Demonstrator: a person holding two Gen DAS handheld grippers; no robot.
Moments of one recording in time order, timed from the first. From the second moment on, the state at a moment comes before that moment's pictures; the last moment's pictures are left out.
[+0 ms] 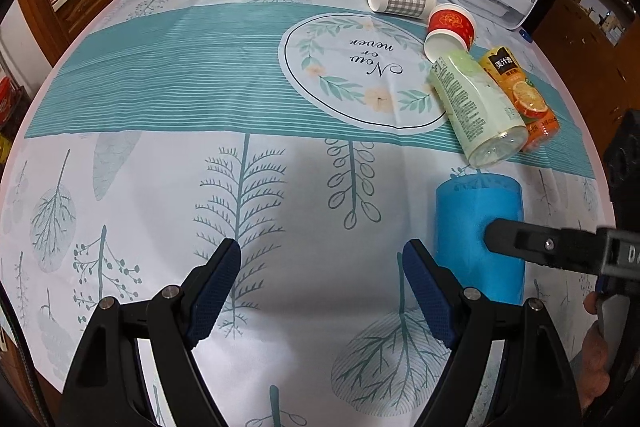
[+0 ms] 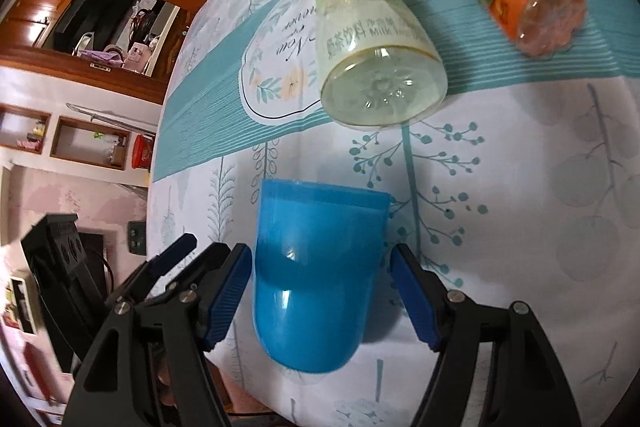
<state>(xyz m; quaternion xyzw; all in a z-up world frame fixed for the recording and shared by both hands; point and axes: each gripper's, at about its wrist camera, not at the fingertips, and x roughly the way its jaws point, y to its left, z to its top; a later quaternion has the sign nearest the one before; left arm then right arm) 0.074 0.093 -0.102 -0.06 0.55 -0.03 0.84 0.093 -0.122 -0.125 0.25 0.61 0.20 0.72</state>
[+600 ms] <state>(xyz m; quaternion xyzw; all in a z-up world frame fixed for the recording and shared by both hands) 0.086 0.091 -0.107 -0.06 0.55 -0.03 0.83 0.092 -0.113 -0.106 0.21 0.58 0.23 0.75</state>
